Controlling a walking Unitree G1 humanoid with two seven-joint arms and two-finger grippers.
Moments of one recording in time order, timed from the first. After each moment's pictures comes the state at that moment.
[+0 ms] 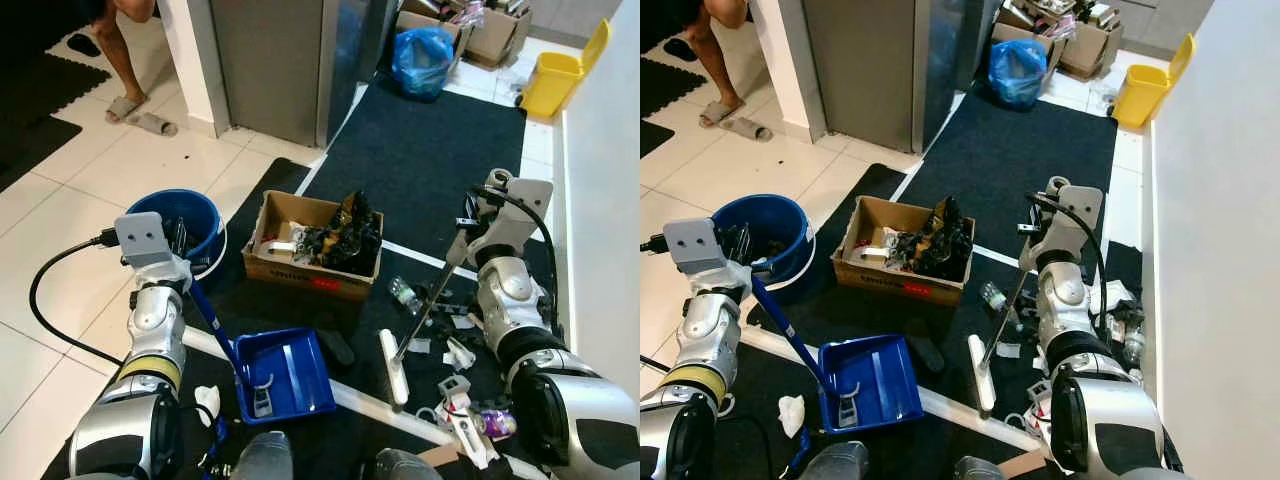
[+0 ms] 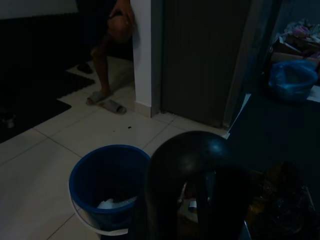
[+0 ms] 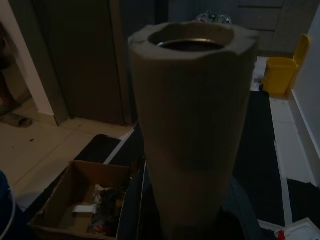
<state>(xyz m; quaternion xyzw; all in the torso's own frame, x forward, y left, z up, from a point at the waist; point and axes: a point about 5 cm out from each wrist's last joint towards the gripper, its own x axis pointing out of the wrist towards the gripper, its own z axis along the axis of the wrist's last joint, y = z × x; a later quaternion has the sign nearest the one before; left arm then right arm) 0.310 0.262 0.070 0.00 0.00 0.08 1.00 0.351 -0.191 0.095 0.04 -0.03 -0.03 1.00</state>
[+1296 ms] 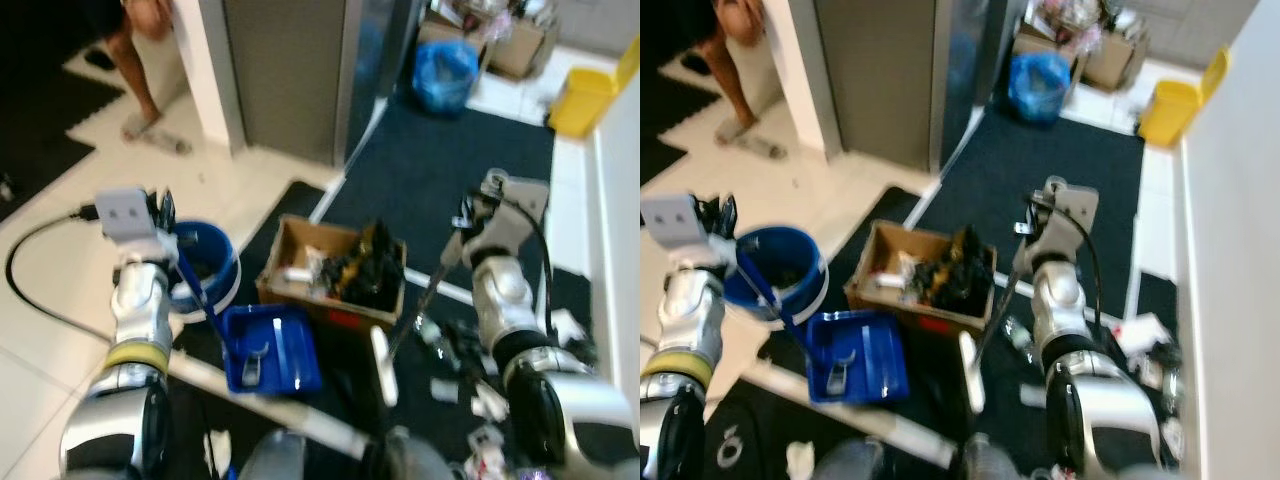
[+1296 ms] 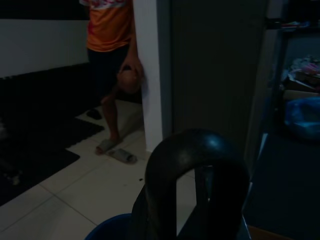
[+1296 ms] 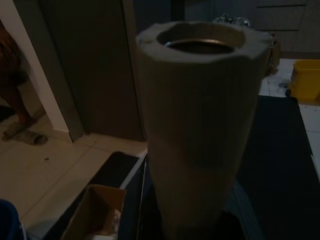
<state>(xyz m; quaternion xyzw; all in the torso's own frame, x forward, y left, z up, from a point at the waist) 0.321 0.272 0.104 0.03 -0.06 0.07 1.00 0.349 -0.188 0.090 0.06 -0.02 -0.04 1.00</state>
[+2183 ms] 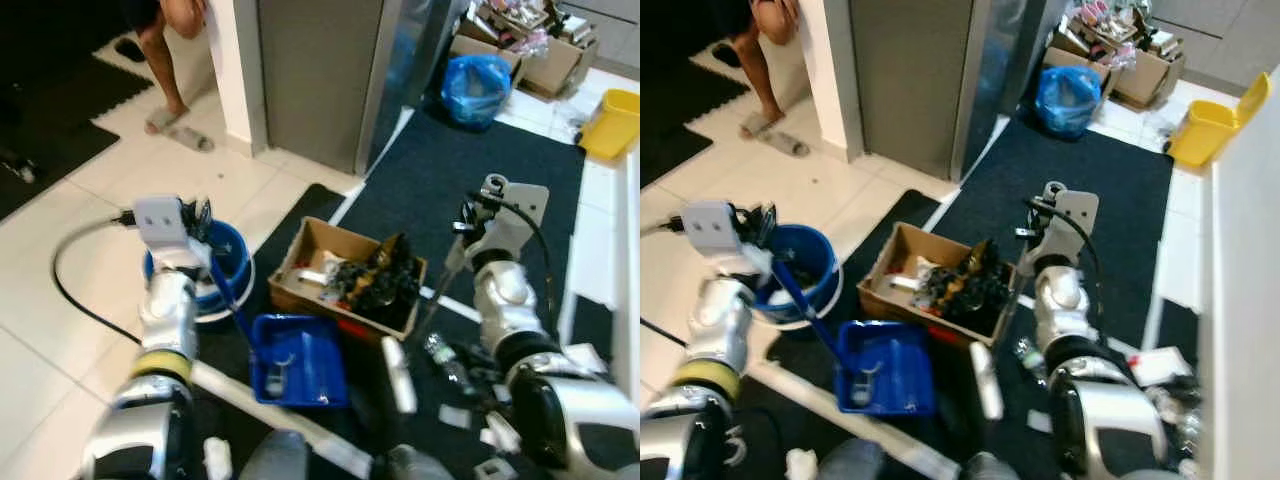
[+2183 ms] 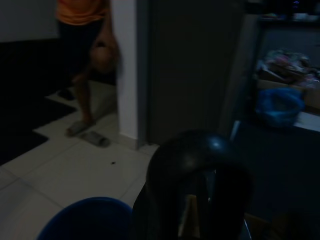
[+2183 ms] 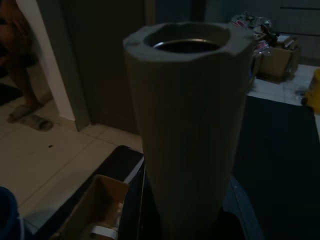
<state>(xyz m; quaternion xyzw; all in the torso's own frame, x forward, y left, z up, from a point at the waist) 0.320 0.229 0.085 -0.01 -0.04 -0.02 1.00 0.348 -0.192 0.090 0.03 -0.02 -0.03 1.00</state>
